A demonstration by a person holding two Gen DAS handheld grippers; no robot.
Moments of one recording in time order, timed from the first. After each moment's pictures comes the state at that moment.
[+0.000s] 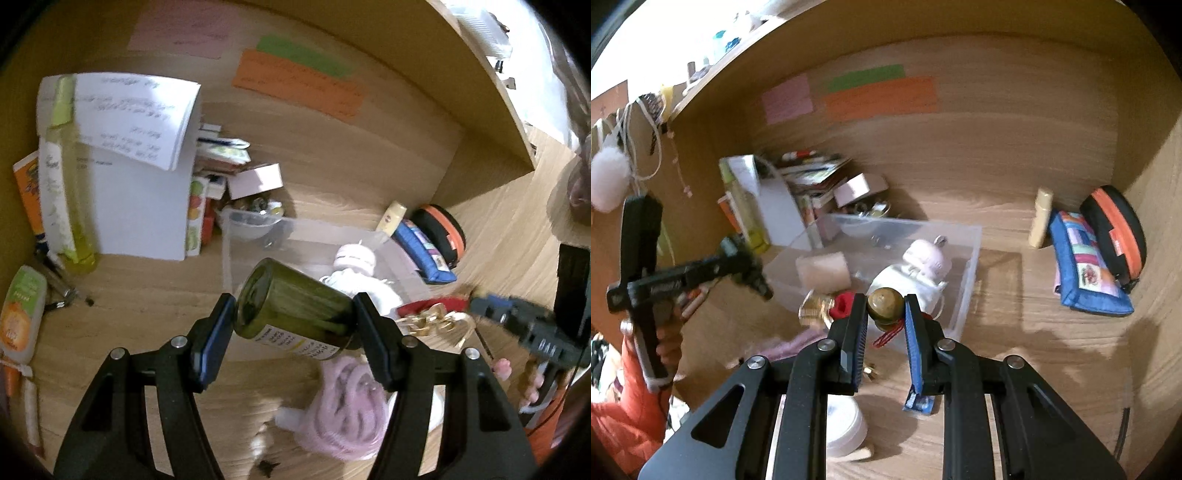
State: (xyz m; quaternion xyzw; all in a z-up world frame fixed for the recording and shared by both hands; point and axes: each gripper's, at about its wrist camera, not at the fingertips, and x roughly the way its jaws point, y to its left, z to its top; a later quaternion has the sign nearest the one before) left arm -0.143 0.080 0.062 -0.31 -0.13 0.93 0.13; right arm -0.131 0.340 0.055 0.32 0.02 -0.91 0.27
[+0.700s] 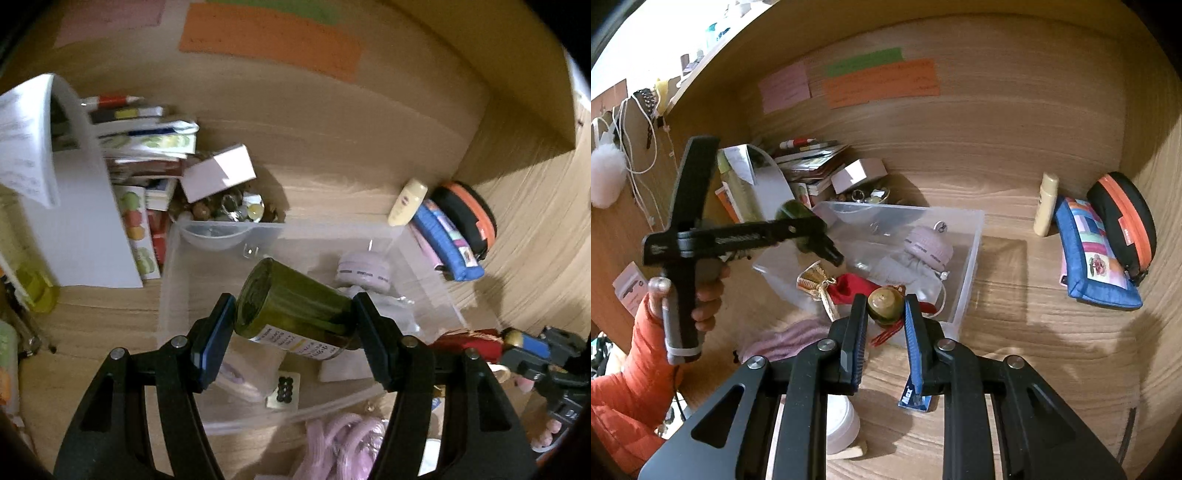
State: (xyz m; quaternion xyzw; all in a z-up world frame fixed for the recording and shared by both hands) left arm -0.234 0.127 0.049 -0.38 -0.09 0.91 0.12; right arm -0.148 0.346 0.043 0.33 0.01 -0.90 0.27
